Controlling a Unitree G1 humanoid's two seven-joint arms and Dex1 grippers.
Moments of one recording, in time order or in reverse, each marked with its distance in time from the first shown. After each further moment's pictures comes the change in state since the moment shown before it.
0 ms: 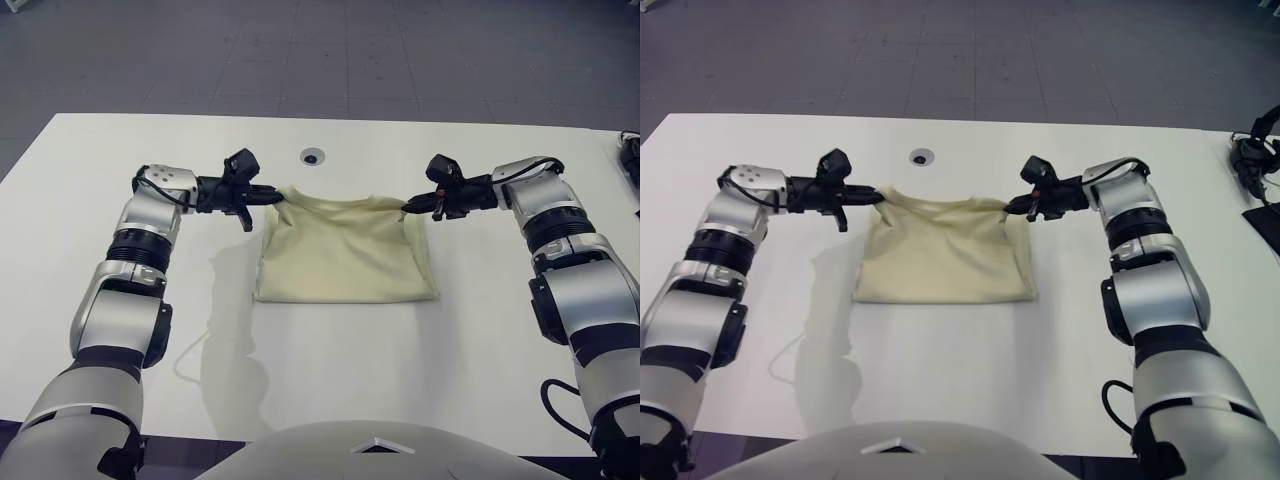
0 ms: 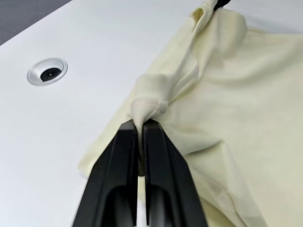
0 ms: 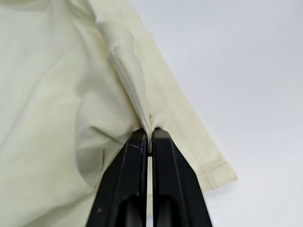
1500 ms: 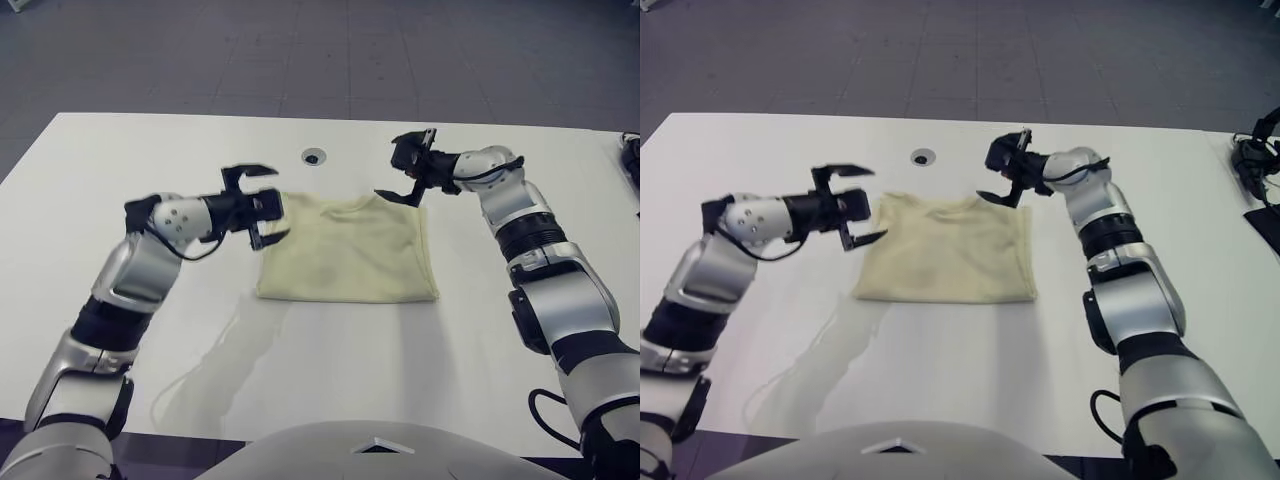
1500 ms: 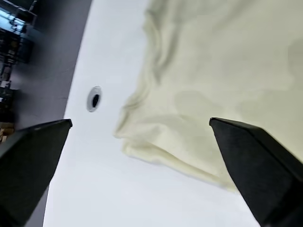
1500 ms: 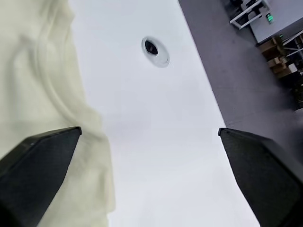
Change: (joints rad) left arm 0.470 0.230 -0.113 -1.146 0.394 0.165 0.209; right arm 0.053 0.069 0.044 -0.156 -0.290 -0.349 -0.465
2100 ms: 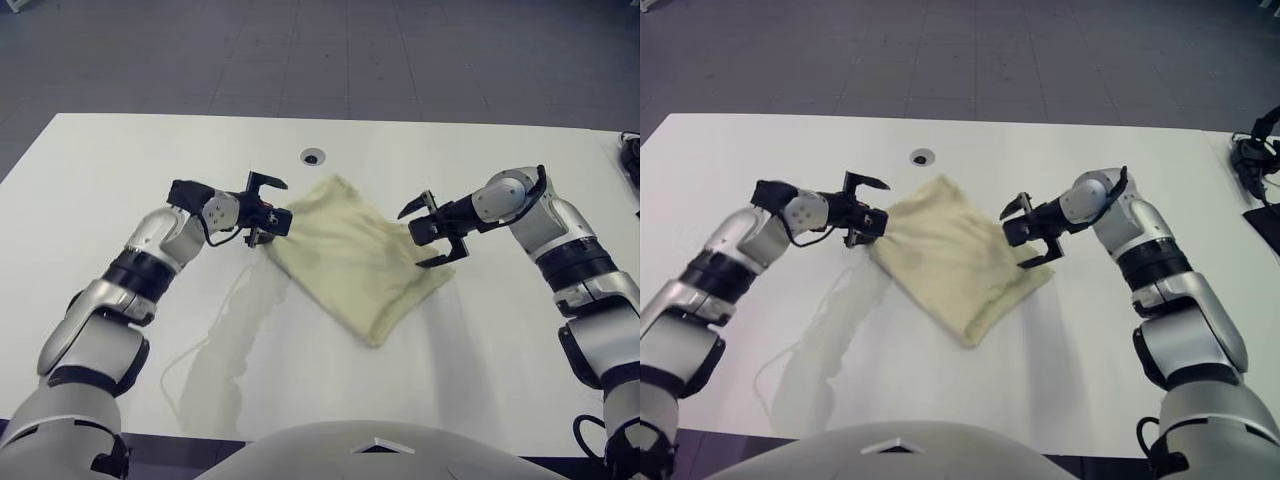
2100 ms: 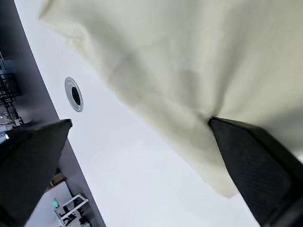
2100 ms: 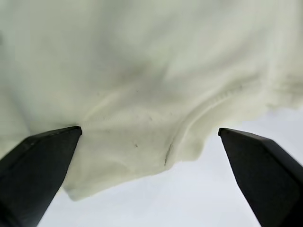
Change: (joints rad) left arm -0.496 -0.107 -0.310 0.883 0.341 -0.585 0.188; right arm 0.235 -0.261 0.160 -0.647 -0.016 -0.013 0.603
